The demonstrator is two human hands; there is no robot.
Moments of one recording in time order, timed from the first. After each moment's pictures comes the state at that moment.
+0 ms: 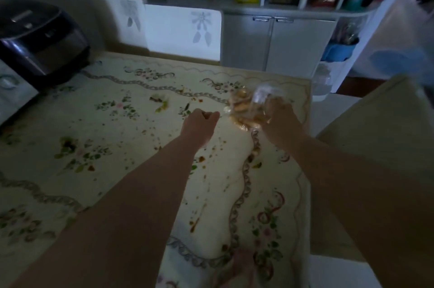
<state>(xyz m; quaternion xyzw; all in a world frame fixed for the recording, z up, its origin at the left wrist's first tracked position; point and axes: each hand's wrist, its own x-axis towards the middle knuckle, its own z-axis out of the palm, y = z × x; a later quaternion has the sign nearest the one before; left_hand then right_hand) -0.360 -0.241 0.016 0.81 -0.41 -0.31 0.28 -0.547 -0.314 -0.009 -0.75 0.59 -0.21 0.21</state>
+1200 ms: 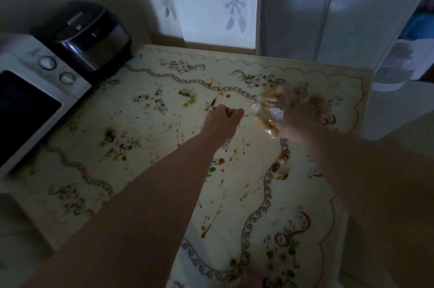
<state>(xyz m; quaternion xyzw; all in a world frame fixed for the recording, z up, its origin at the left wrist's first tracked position) -0.375 -0.261 0.019 0.86 -0.36 -0.27 0.24 -0.516 -0.366 -0.044 -0.80 0.57 0.01 0.18</state>
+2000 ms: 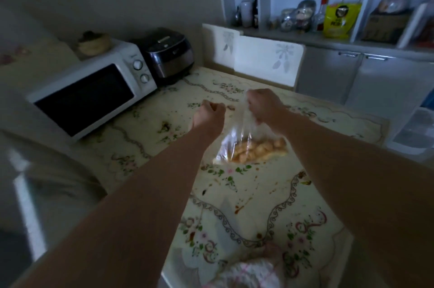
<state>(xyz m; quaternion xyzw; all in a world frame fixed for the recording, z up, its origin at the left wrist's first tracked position) -0.338 -0.107 0.143 0.89 -0.28 -0.10 0.33 -0.435 -0.210 0.152 -0.77 0.37 -0.22 0.48</state>
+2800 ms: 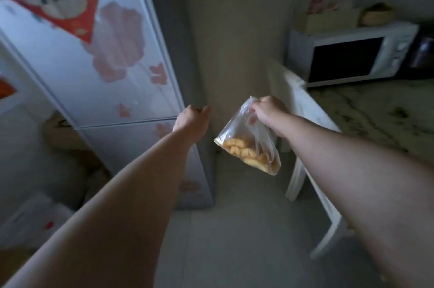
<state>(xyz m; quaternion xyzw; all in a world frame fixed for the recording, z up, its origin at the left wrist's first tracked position) -0.297 0.624 0.183 0.94 0.12 0.05 0.32 -0.296 0.442 0.187 -0.87 0.08 -0.01 0.49</state>
